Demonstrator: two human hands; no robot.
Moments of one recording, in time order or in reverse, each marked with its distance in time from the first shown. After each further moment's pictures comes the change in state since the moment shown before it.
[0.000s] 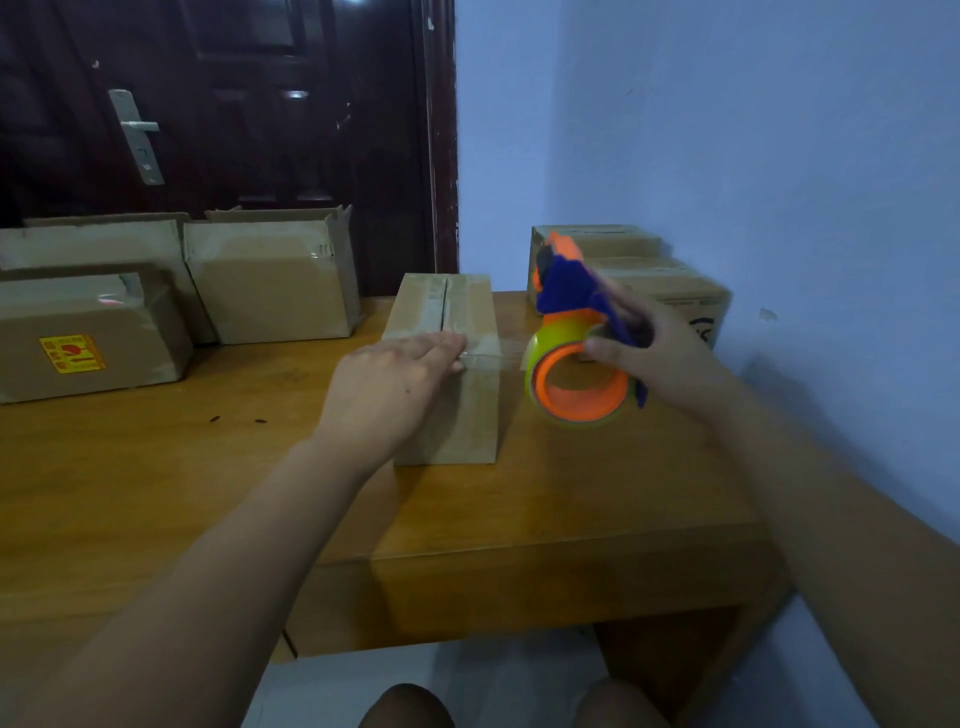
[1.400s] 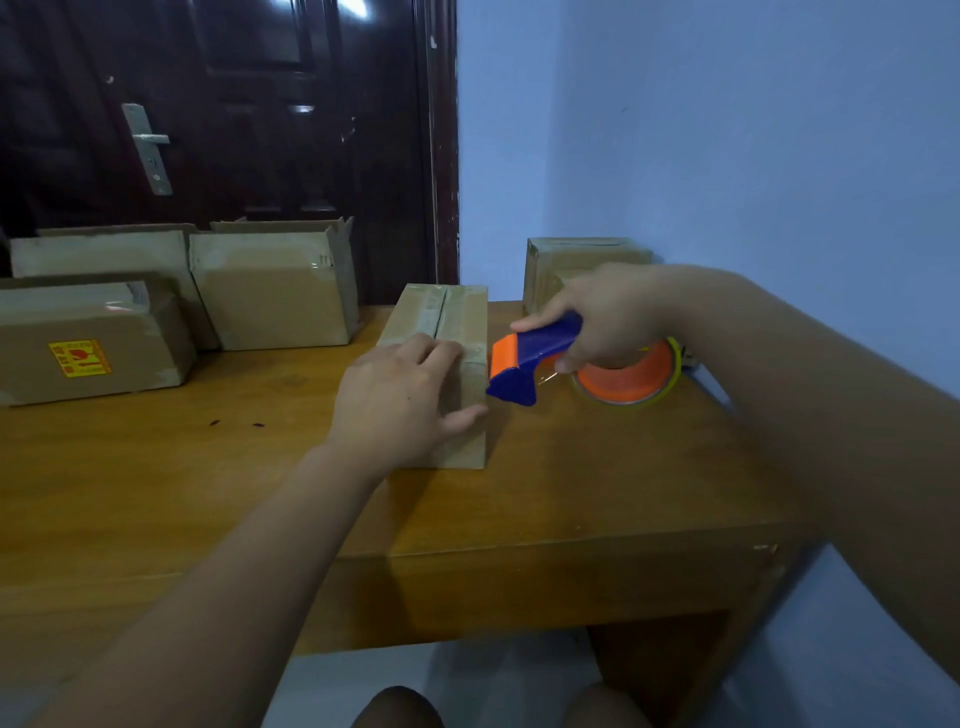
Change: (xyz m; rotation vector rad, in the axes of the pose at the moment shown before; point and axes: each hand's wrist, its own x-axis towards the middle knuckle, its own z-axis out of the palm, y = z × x) left_hand 0.008 0.026 -0.012 0.025 -0.142 -0.171; right_hand 0.047 -0.087 -0.012 -1.058 -0.606 0.091
